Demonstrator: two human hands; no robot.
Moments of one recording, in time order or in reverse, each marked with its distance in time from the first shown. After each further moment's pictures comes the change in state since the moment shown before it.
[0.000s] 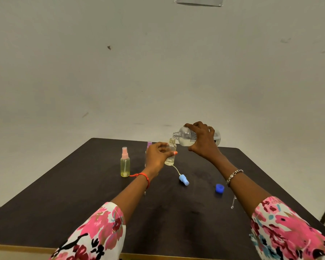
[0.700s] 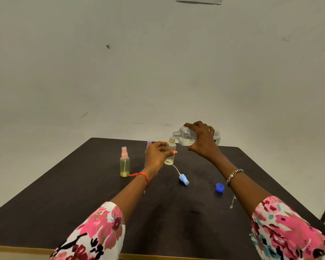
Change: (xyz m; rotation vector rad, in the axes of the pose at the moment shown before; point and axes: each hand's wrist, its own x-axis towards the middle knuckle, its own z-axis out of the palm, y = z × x) left_hand 0.002 0.000 0.000 0.014 -0.002 -0.002; right_hand 0.000 0.001 0.002 0.019 -0.003 0.007
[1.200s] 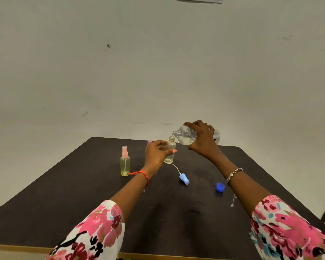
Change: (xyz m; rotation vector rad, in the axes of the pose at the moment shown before) left_hand -0.002 0.003 -0.003 0.003 0.003 0.015; right_hand 0.001 -0.001 0.000 0.001 0.003 0.000
